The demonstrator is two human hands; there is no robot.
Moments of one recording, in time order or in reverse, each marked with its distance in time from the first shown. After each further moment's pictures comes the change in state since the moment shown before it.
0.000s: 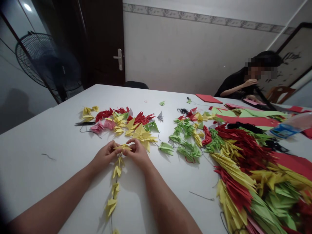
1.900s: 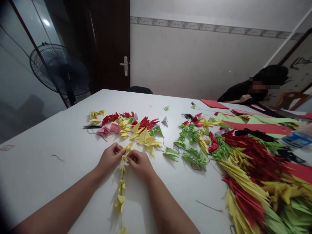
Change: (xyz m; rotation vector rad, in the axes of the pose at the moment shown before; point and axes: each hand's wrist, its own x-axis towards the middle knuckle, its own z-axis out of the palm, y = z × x) left_hand 0.003 -0.001 0.002 0.308 0.310 -0.035; right_hand -0.011 0.001 0.005 -0.564 -0.044 -0.249
